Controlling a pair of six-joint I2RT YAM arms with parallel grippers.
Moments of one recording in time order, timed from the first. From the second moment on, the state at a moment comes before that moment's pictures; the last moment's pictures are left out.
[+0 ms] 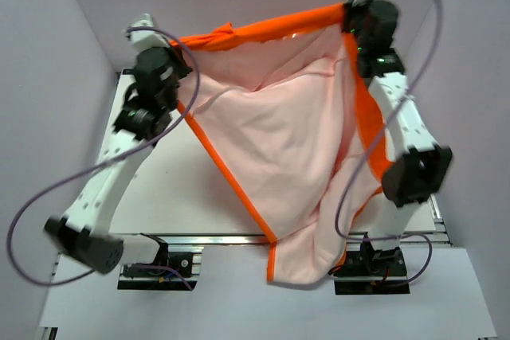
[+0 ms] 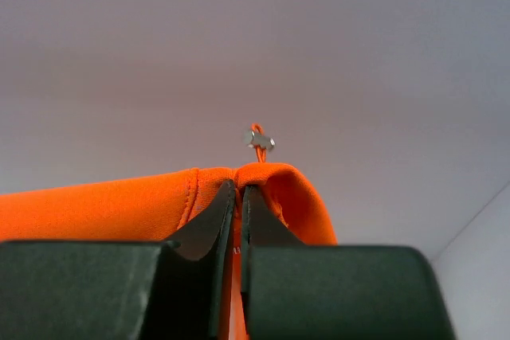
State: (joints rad) left arm -0.41 1.24 1.52 -0.22 -0.51 -0.38; right arm 0.20 1.73 1.92 0.01 0.06 -0.08
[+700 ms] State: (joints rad) left arm -0.40 1.17 0.75 -0.27 -0.08 -0.58; right arm 0.13 1.79 1.34 -0.17 0.17 0.09
